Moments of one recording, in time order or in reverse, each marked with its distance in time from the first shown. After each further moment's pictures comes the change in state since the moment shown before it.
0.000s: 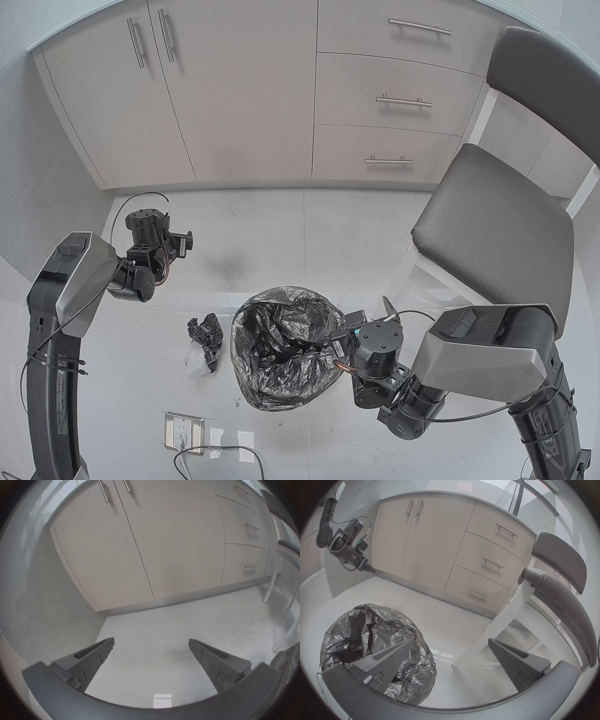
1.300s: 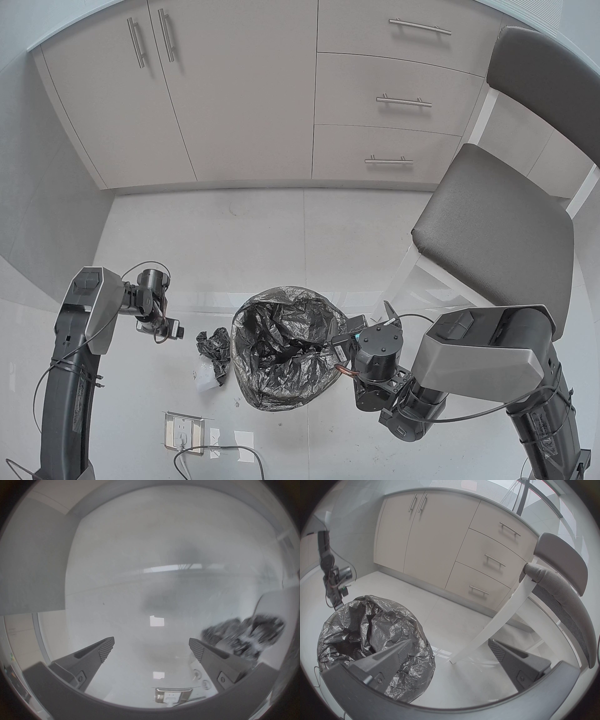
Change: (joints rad) left arm 0.098 0.313 -0.356 0.973 -0.052 -0.083; right arm -0.003 0.013 0.018 0.000 -0.001 -0.011
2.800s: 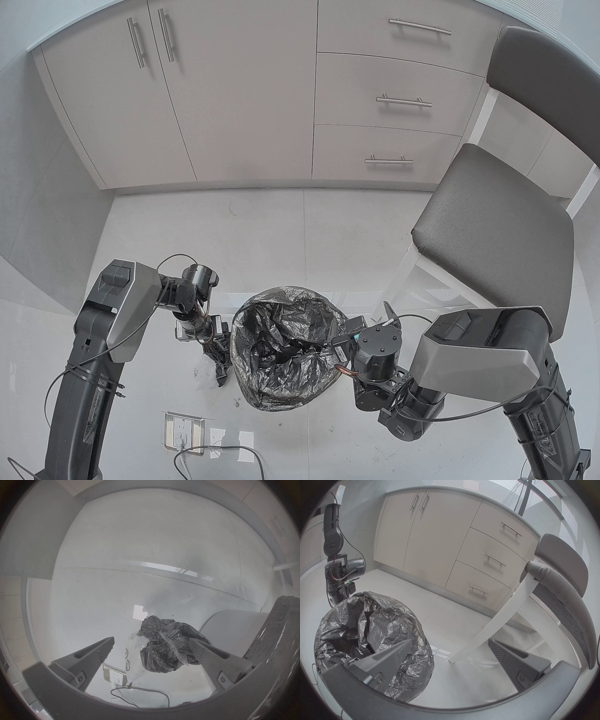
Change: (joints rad) left arm -0.221 -0.066 0.000 0.143 -0.041 -0.468; right arm -0.006 0.016 -0.013 0.000 0.001 -0.018
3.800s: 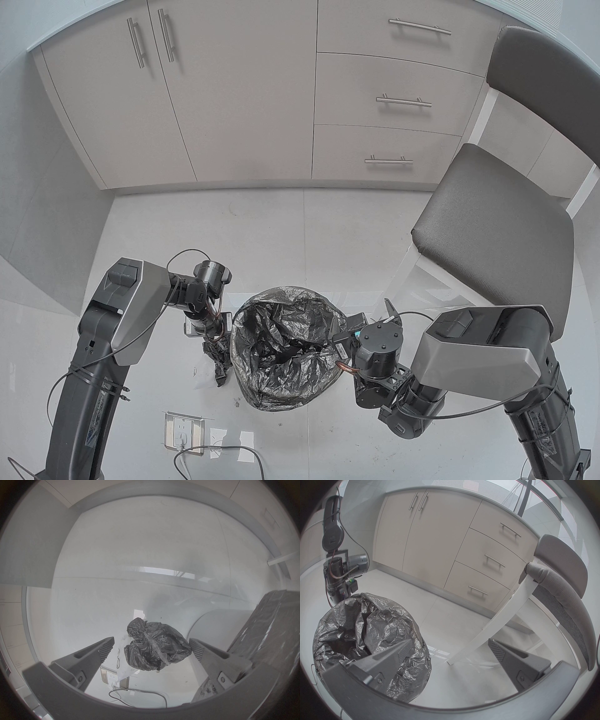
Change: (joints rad) left arm -0.053 -0.021 0.000 -0.017 0.041 0.008; right arm -0.008 -0.003 -0.010 0.000 0.000 -0.012
